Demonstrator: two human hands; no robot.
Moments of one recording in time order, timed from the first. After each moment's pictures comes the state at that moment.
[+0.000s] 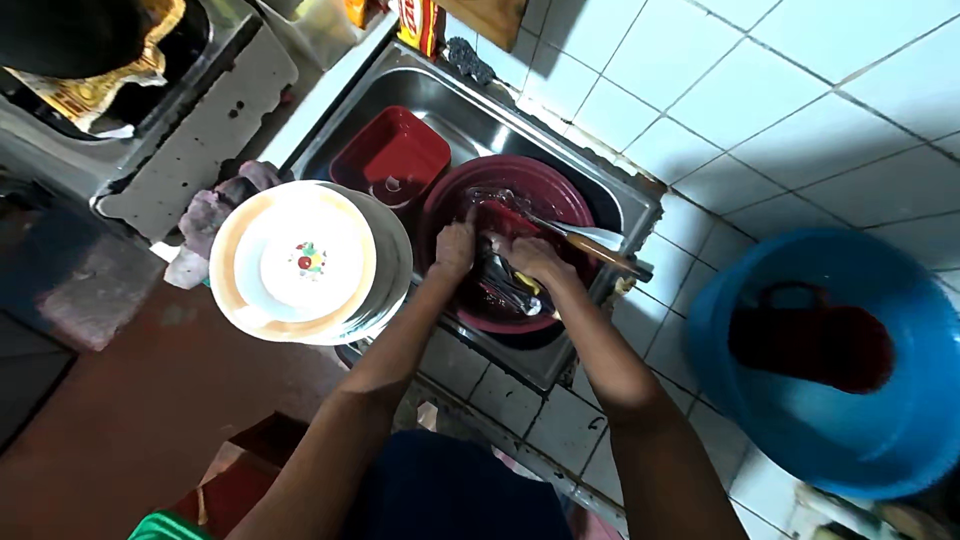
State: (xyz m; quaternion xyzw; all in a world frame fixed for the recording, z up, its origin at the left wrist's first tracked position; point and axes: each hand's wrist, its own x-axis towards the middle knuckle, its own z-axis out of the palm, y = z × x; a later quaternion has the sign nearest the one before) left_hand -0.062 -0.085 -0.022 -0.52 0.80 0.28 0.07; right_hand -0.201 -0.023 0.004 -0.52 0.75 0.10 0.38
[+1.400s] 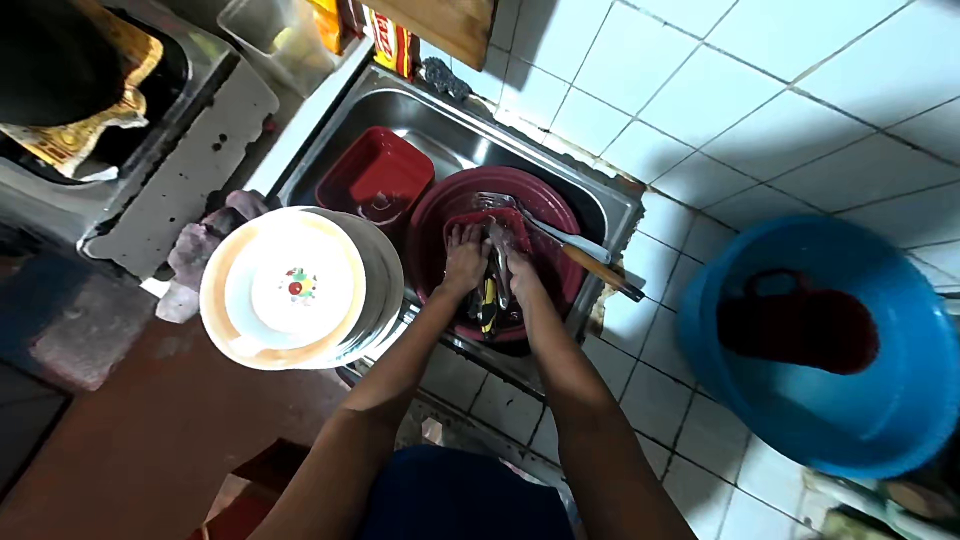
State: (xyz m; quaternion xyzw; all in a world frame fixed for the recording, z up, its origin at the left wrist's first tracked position) left_hand -0.079 -0.079 -0.063 -0.44 0.81 0.38 -0.07; right_hand -0.186 -0.021 -0.061 0.01 0.72 -0.47 0.50
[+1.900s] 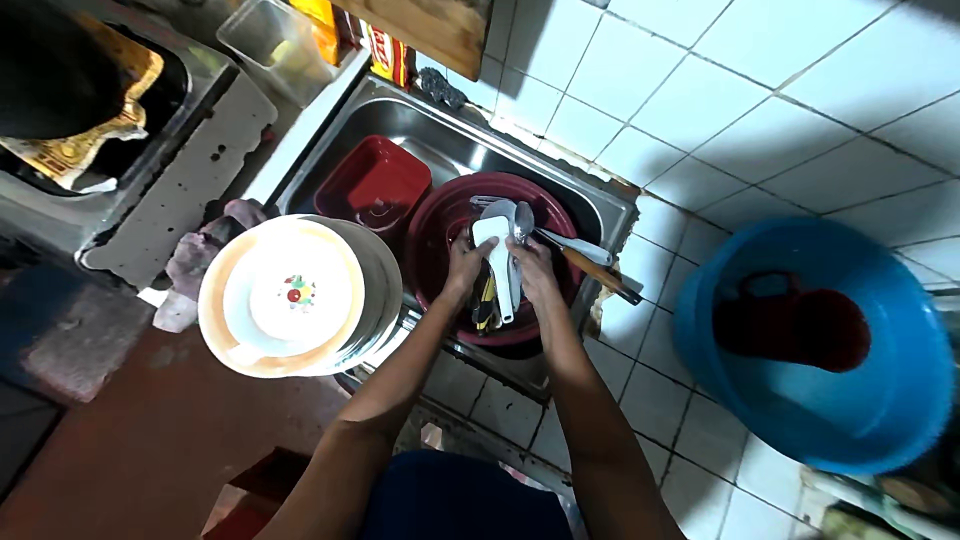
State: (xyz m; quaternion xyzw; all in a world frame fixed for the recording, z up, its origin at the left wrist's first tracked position) left_hand -0.085 -0.066 -0.044 -0.41 0.45 0.72 -0.33; right_hand -0.200 -0.001 -0.035 -0.16 0.67 -0.59 0.43
